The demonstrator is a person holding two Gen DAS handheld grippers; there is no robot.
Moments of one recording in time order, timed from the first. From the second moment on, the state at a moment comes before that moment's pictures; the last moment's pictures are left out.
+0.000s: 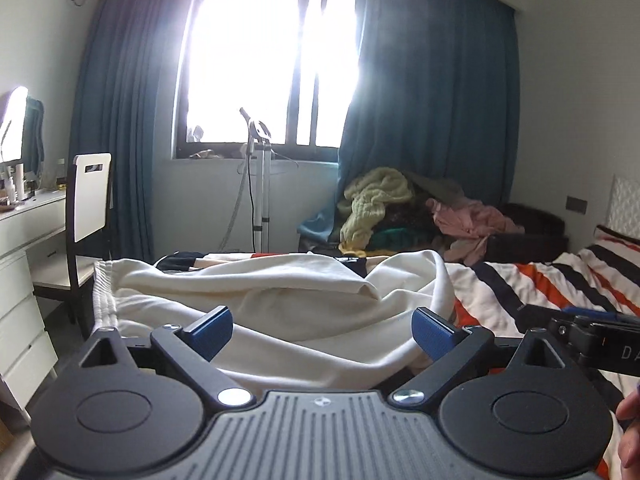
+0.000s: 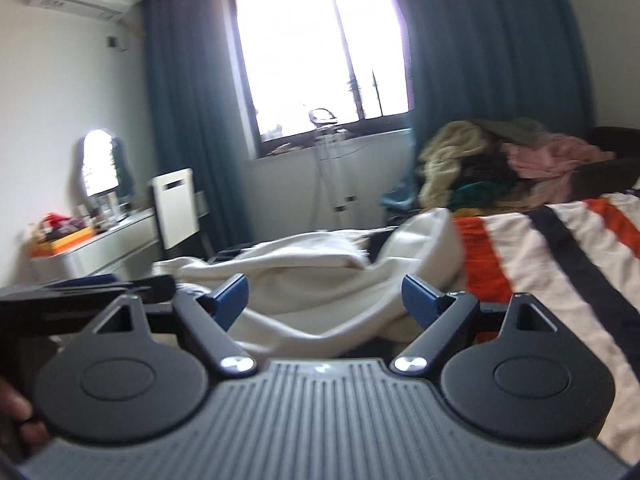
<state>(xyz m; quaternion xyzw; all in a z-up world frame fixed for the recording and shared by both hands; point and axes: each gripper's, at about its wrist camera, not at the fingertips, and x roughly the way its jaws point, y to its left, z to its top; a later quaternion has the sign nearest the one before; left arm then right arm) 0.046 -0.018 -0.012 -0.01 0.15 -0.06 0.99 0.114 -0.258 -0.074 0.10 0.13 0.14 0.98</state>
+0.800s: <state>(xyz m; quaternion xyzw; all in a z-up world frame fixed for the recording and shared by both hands) 0.178 -0.071 -0.098 0.08 0.23 -0.08 0.97 0.135 -0.314 -0.081 0.12 0.14 0.05 0.98</state>
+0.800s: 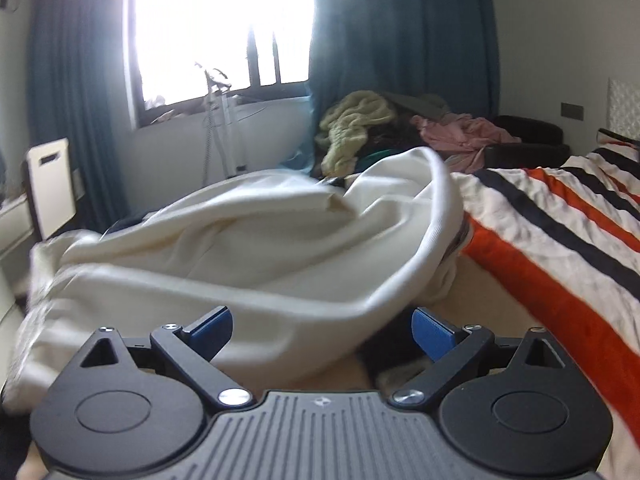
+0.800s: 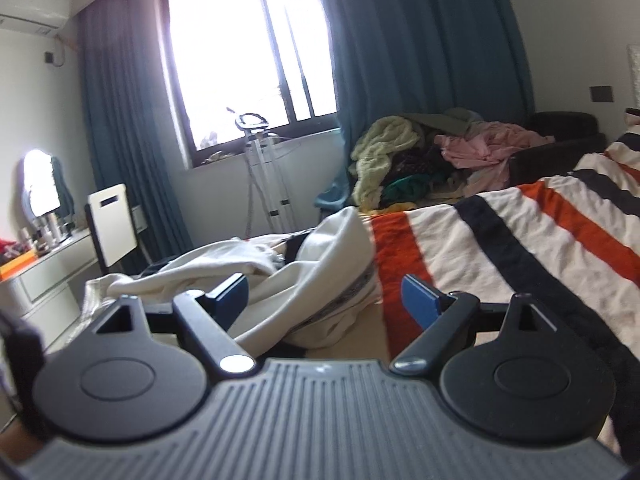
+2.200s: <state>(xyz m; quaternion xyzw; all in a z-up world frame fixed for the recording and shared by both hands) 0.162 -0.103 -0.029 0.13 0.20 -0.23 0.94 0.183 -0.379 -0.143 0.23 0.21 -0.07 0.95</state>
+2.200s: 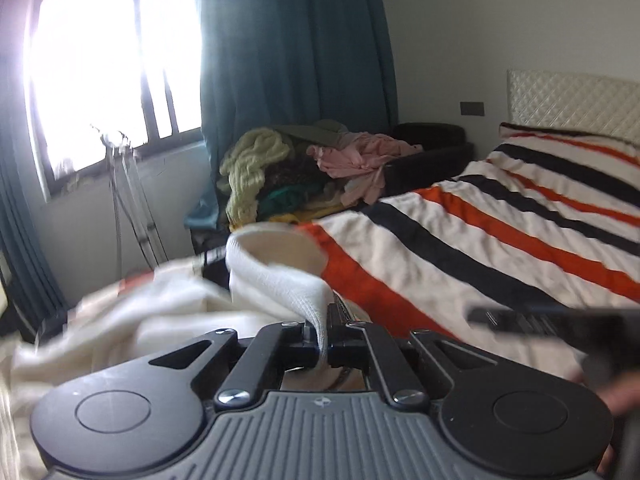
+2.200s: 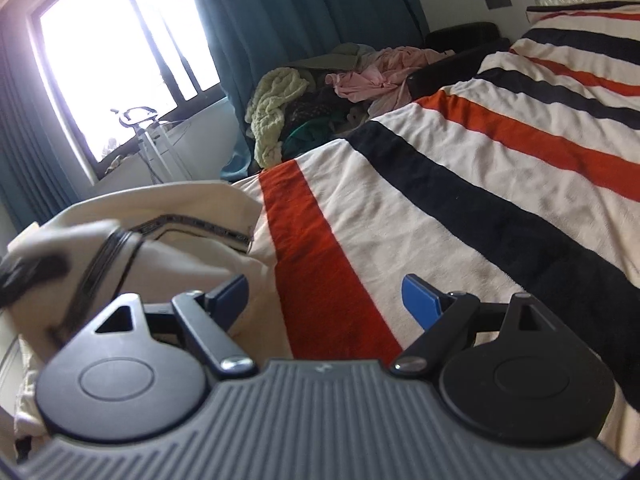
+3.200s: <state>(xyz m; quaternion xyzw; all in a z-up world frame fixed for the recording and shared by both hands) 0.124 0.029 -0.075 -0.03 0.22 -0.14 0.97 0.257 -0.342 -0.162 0.39 0.25 0.09 0.88</state>
